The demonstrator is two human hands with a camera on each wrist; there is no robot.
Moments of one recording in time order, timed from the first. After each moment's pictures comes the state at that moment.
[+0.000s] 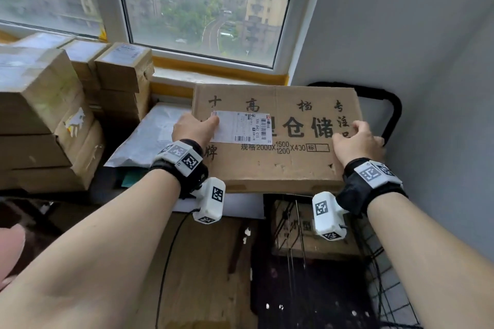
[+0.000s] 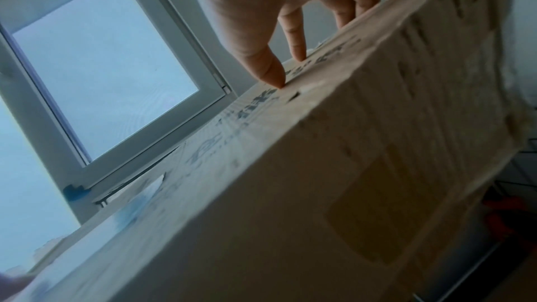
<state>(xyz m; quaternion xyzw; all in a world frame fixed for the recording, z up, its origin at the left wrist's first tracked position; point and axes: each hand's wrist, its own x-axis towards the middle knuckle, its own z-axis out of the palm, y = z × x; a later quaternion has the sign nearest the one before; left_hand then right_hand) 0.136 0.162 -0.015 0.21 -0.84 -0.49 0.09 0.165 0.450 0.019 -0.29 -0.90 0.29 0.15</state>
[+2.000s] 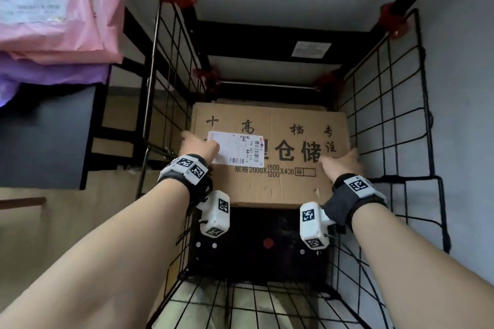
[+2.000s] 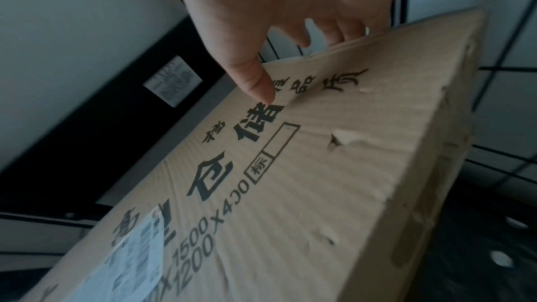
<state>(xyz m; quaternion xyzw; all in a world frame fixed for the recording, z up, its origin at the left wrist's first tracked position) 0.043 0.512 -0.349 0.39 -0.81 -0.35 -0.28 0.062 0.783 -0.355 -0.47 -0.80 0.29 -0.25</state>
